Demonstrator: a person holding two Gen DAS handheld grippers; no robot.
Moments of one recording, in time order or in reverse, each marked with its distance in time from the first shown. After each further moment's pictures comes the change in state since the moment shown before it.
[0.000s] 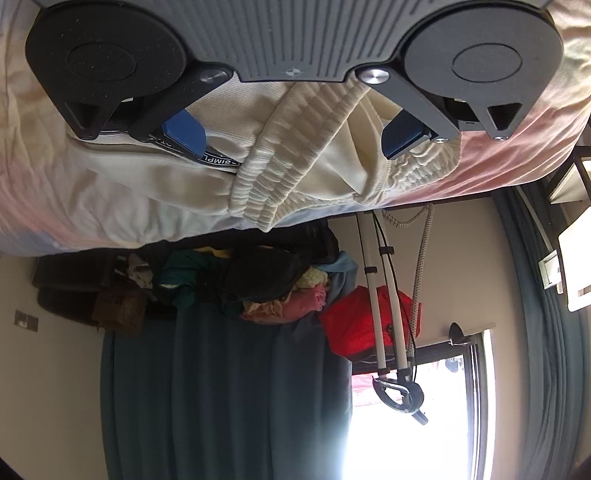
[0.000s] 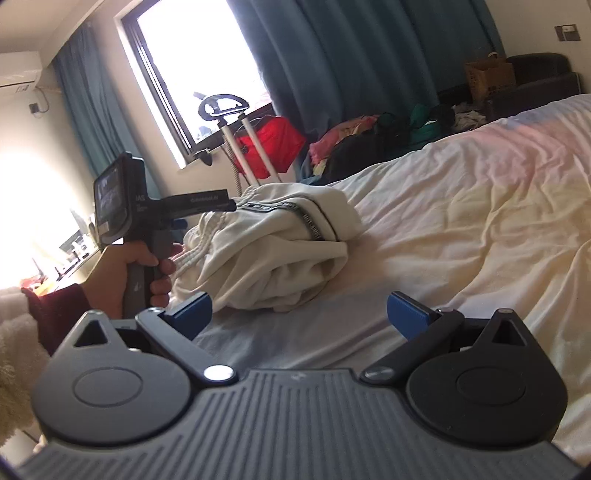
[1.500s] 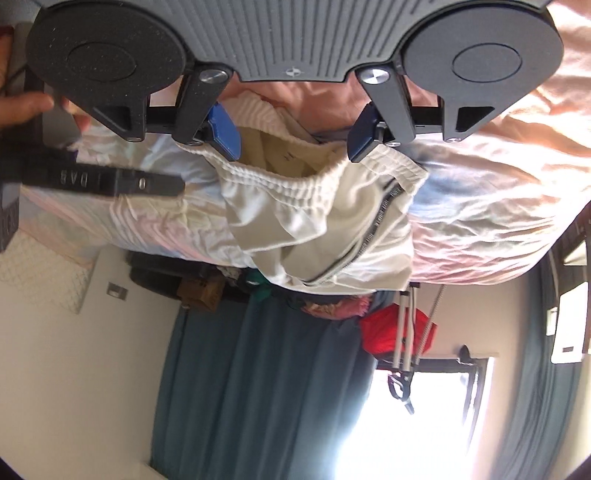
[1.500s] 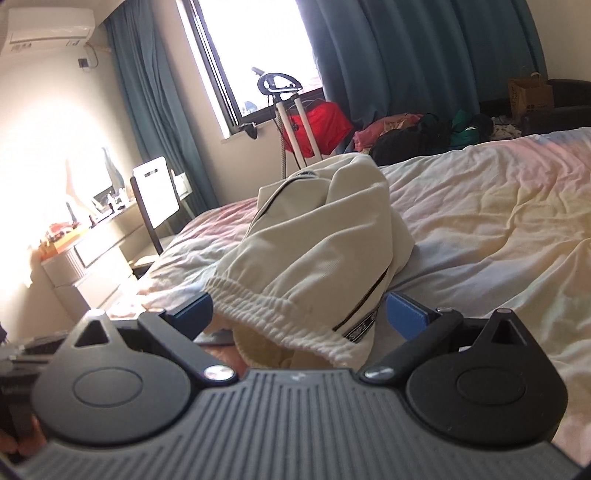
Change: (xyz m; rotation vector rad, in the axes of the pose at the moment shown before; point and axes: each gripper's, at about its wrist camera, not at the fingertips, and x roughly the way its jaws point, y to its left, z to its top) left arm -0.354 0.009 -0.229 -0.157 -0.127 -0.217; right arm -0.065 0.073 -0.052 -0.235 0.096 0.065
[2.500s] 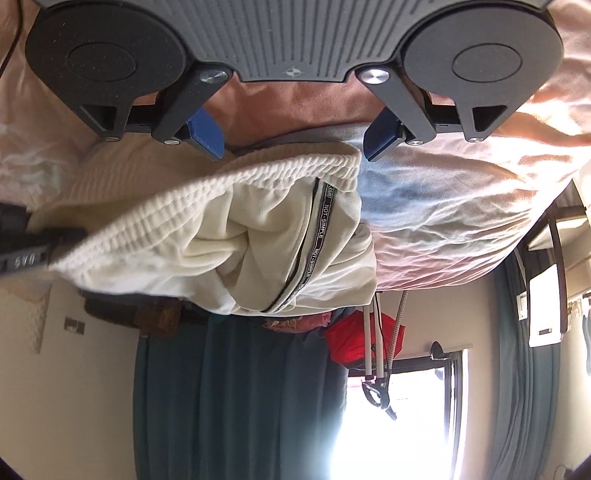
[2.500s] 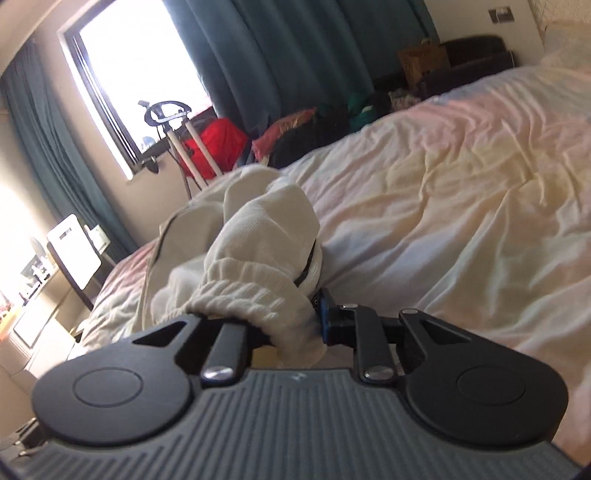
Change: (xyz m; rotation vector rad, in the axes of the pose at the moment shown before) left arm 0.056 -0.002 -0.026 0.168 0.087 0.160; right arm -0.008 -0.055 0.013 0.308 -0.135 -0.240
